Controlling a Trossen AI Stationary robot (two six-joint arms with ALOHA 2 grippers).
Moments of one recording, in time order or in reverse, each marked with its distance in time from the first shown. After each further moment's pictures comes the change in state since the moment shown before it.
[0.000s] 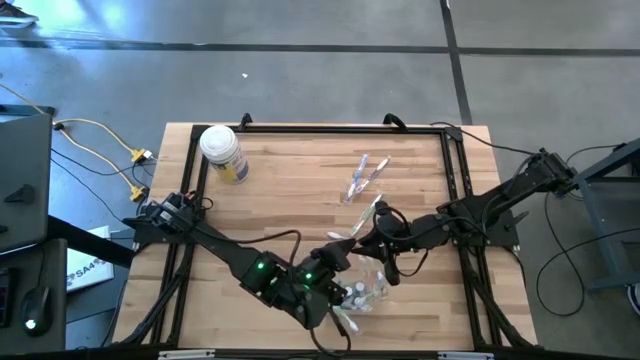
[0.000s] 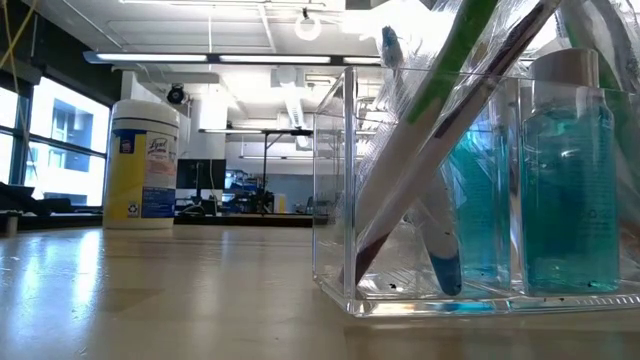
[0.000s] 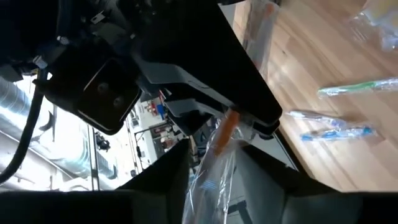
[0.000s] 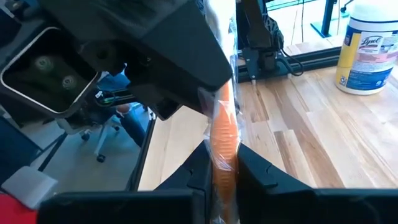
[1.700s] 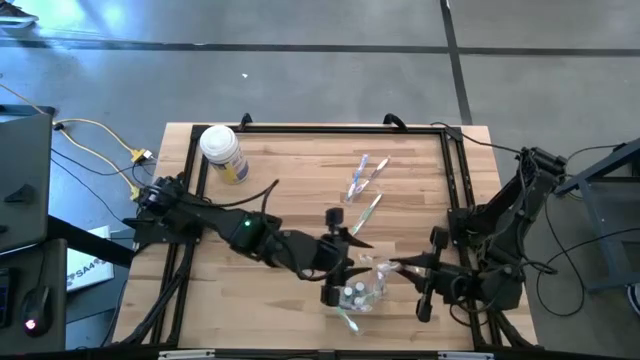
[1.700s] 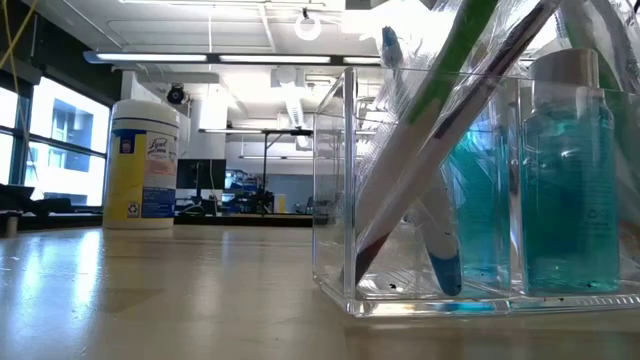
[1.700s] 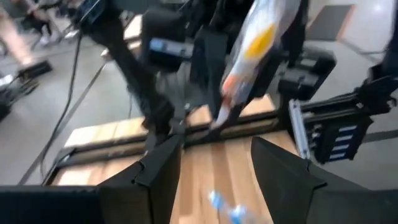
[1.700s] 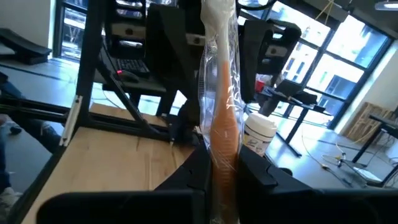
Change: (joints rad) left arm 0.115 -0.142 0.000 0.155 0.734 -1.130; right arm 0.519 0.031 0.000 0.274 0.899 -0.597
